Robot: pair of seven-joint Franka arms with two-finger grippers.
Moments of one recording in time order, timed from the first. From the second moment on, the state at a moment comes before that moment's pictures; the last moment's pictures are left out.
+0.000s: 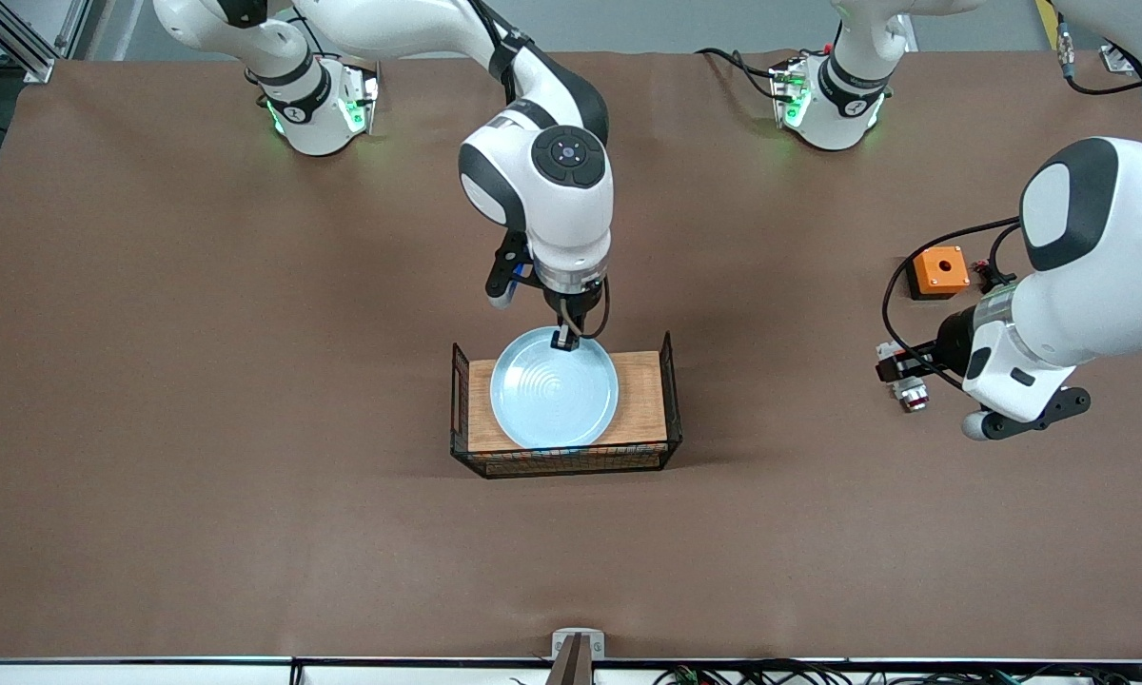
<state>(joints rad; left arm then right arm) -0.06 0.34 -0.10 -1.47 -0.11 1.73 -0.41 0.83 0.67 -0.05 -1.21 -0.08 1.99 2.64</state>
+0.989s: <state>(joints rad) -0.06 0.34 -0.19 -1.46 -0.11 1.73 -0.66 0.76 0.67 -0.06 -1.09 0.04 1.74 2.16</state>
